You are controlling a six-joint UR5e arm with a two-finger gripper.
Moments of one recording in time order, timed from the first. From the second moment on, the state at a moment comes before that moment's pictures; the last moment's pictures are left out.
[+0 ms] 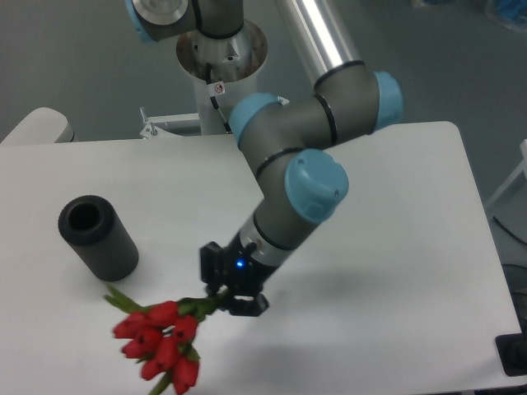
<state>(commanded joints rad) 2.37 -2.01 -1.35 -1.26 0.84 1.09</state>
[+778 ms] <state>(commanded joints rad) 2.36 -1.82 -1.57 -1.12 0.44 1.09</state>
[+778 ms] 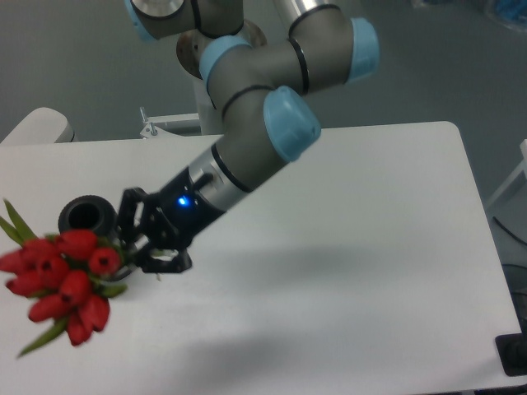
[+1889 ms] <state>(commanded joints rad) 2.28 -1.74 -1.77 -0.98 0.32 1.10</state>
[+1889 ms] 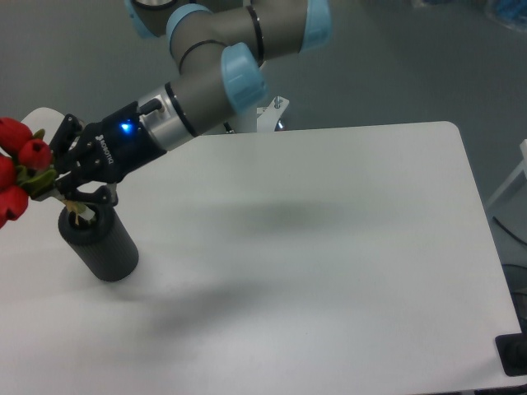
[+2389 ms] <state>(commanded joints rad) 2.28 -1.79 -1.80 -0.94 0.33 1.12</state>
